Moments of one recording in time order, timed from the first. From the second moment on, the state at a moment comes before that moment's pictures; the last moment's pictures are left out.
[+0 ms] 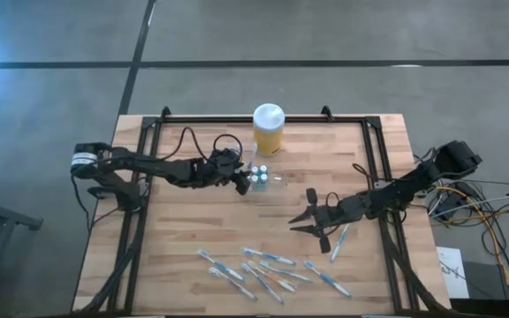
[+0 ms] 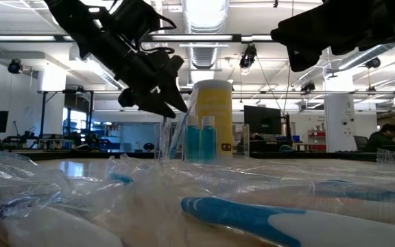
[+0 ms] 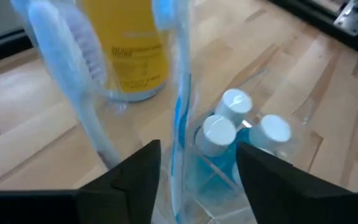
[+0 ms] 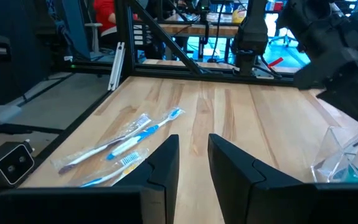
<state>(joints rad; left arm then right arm) 0.10 1.49 0.78 0.13 -0.38 -0.53 0.38 1.33 0.39 0.79 0.19 0.07</state>
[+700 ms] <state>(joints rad) 0.01 1.31 0.78 0.02 -0.40 -0.45 0.38 1.33 0.39 0.76 0.19 0.06</state>
